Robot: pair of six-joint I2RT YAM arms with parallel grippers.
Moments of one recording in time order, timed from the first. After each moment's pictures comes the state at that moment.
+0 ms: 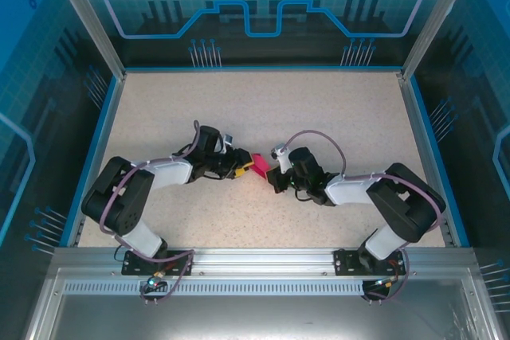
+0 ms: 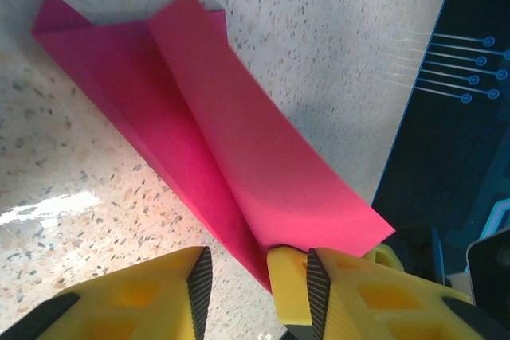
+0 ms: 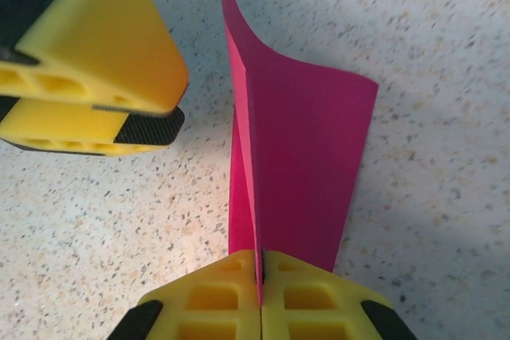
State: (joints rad) left arm -0.40 1.61 0.69 0.16 0.63 -1.11; right arm 0.70 1.59 0.55 0.39 -0.20 0.29
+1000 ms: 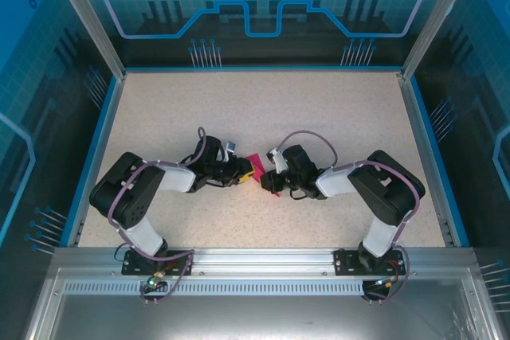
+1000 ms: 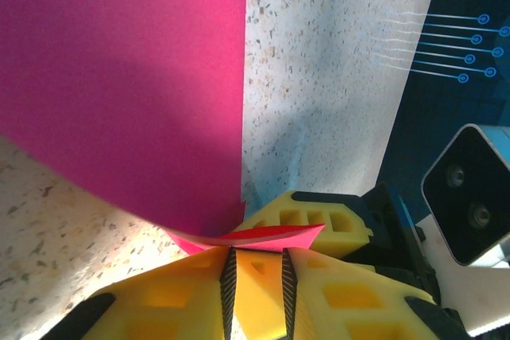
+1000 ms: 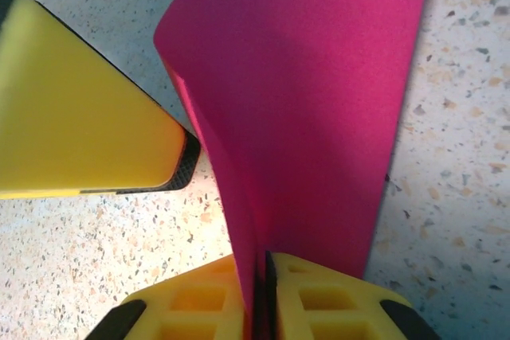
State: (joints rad) left arm -0.43 1.69 0.58 0.40 0.65 -1.14; right arm 0.68 1.75 0.63 0.37 -0.37 0.43
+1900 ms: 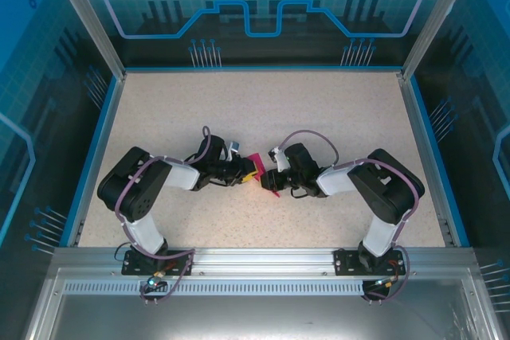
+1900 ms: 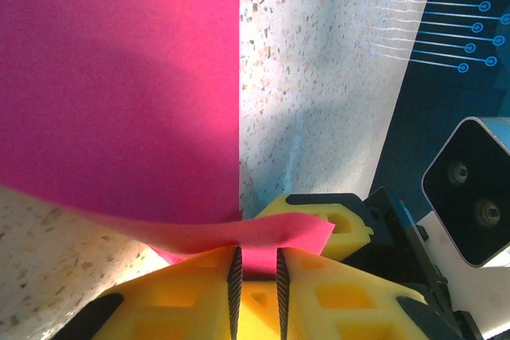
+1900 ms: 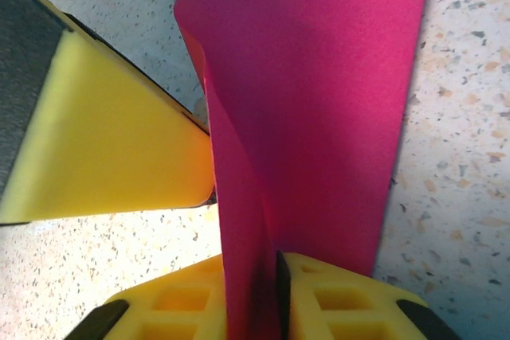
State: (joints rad) left arm -0.44 1.75 0.62 0.44 0.68 -1.14; right arm 0.65 1.76 0.64 0.37 -0.44 0.48
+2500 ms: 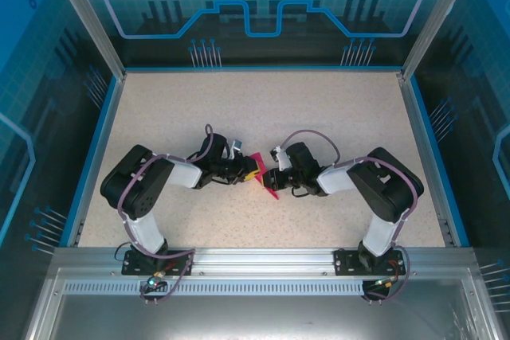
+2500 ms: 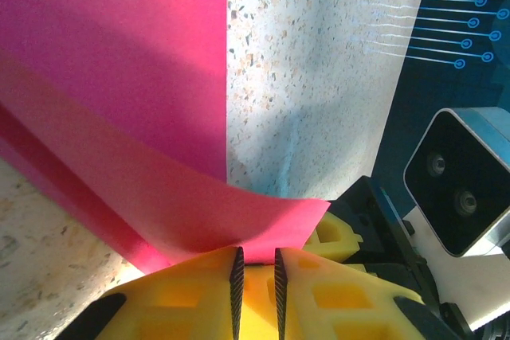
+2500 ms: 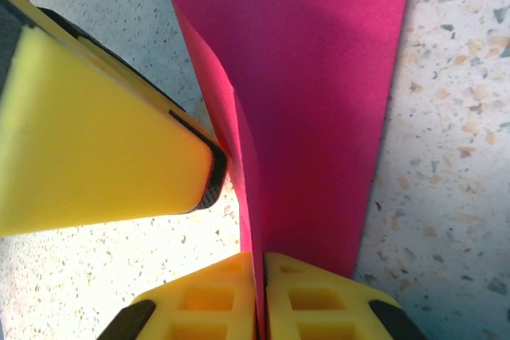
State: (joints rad) left arm -0.45 1.78 0.65 0.44 0.68 -1.14; right arm 0.63 1.77 0.65 0.36 -0.46 0.50
